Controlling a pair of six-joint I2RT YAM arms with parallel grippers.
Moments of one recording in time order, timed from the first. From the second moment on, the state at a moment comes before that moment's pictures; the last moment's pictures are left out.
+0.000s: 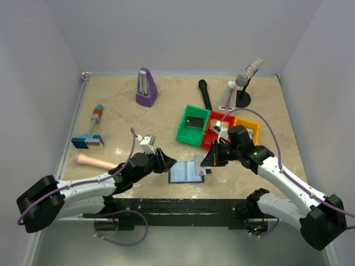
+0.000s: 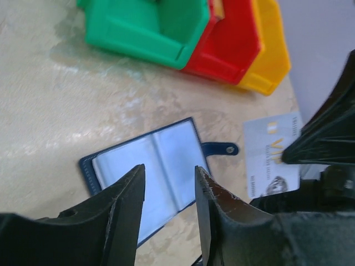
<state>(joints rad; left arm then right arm) -0.94 1.06 0.25 0.43 -0.17 -0.87 0.54 0.98 0.65 -0.46 -0.50 0.57</state>
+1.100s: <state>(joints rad) -0.91 1.08 0.10 1.23 0.31 -0.69 0.54 0.74 0.54 -0.18 -0.88 0.55</state>
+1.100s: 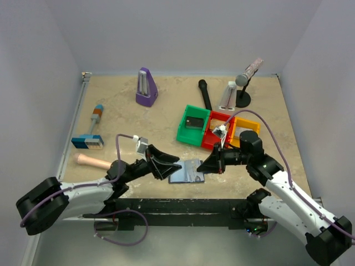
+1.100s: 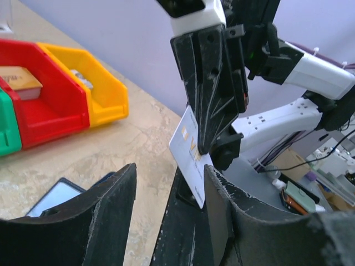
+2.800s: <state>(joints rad) -0.87 1.14 0.60 0.40 0.90 -0.55 0.76 0.82 0.74 -0.55 -0.79 0.27</state>
